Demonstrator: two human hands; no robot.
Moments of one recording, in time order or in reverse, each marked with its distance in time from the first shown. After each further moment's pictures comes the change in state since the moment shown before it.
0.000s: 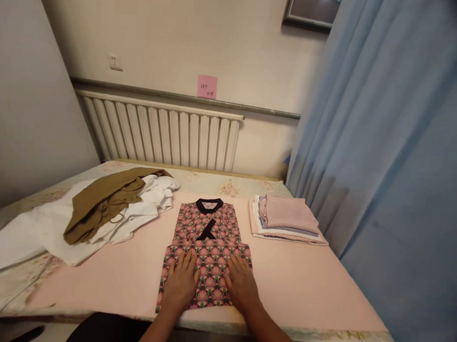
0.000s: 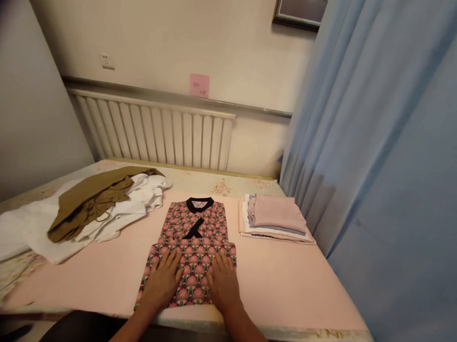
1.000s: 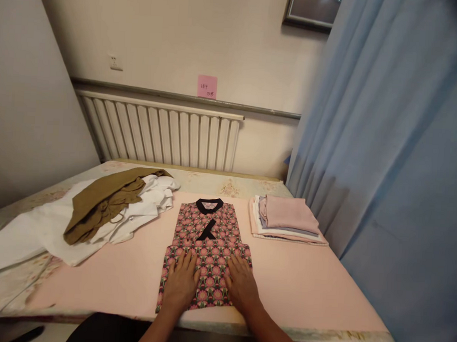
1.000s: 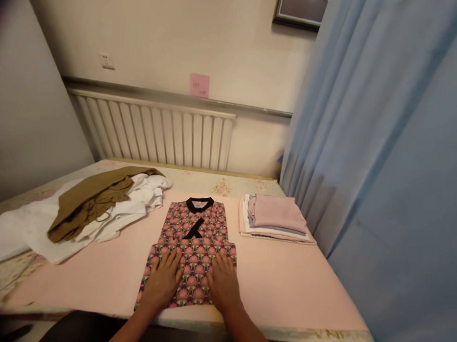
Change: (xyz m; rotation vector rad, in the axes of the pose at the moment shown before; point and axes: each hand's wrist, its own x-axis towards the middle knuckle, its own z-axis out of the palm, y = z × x) left_hand 0.001 -0.003 0.004 -0.020 0.001 -0.003; right_hand 0.001 -0.001 -0.001 -0.013 -0.004 0.007
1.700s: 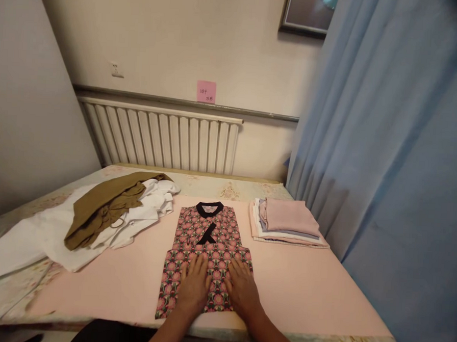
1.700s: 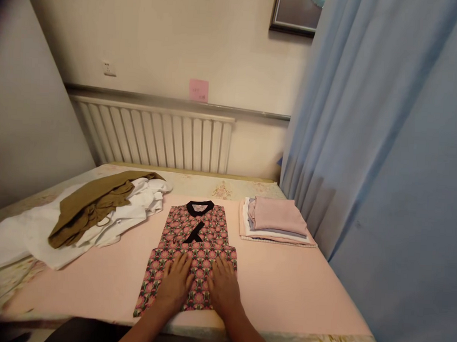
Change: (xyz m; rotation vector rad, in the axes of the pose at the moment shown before) left_hand 0.006 0.034 0.004 -0.070 -0.026 0.020; right_hand 0.000 0.000 0.005 0.005 0.037 0.001
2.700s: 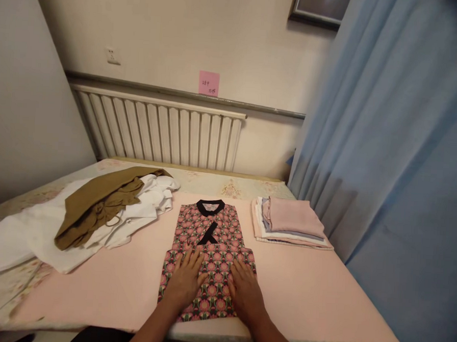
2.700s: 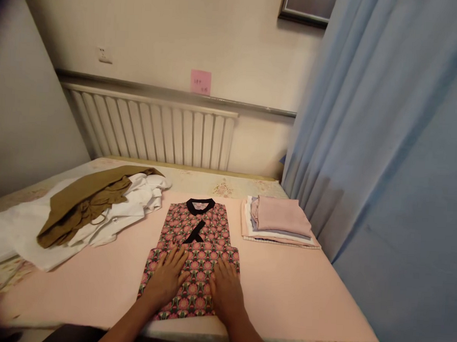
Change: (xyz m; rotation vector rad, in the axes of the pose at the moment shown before) left_hand 0.022 -0.057 0.016 0.015 0.039 0.197; right_hand 0.003 0.000 -0.004 0.015 -0.099 0.024
